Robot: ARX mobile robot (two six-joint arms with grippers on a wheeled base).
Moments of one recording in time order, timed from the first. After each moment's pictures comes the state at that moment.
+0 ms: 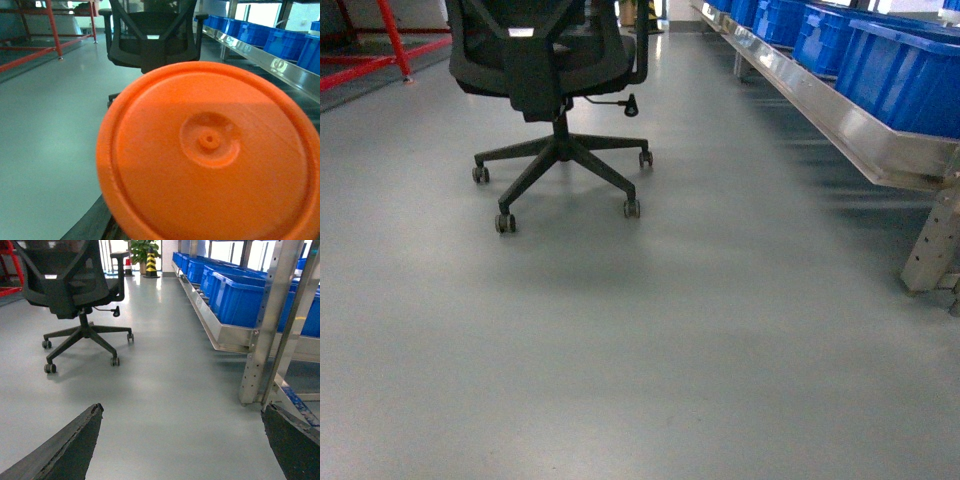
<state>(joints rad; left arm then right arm) 0.00 0.01 0.01 -0.01 0.00 0.00 0.00 0.00 0.01 -0.01 0.00 0.00</state>
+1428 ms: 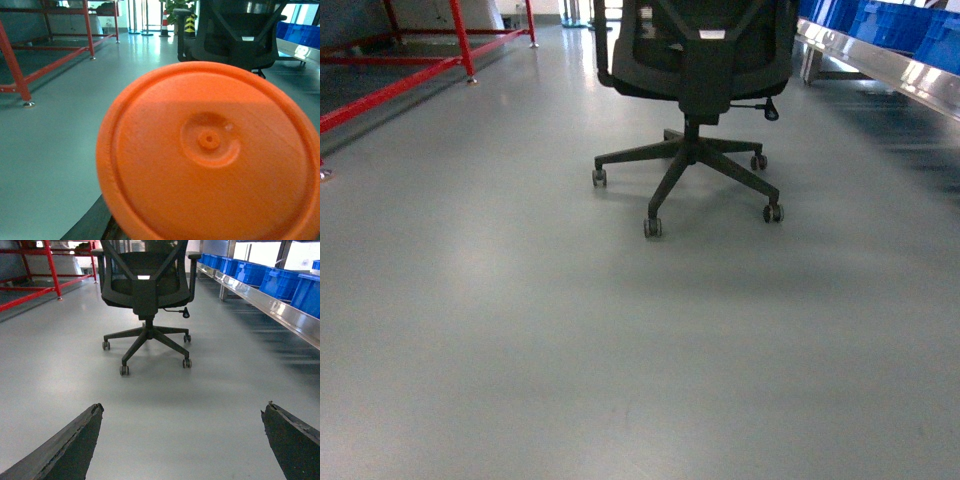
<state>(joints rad) 0.00 0.01 0.01 -0.01 0.00 0.00 0.00 0.00 0.01 0.00 0.00 0.00</state>
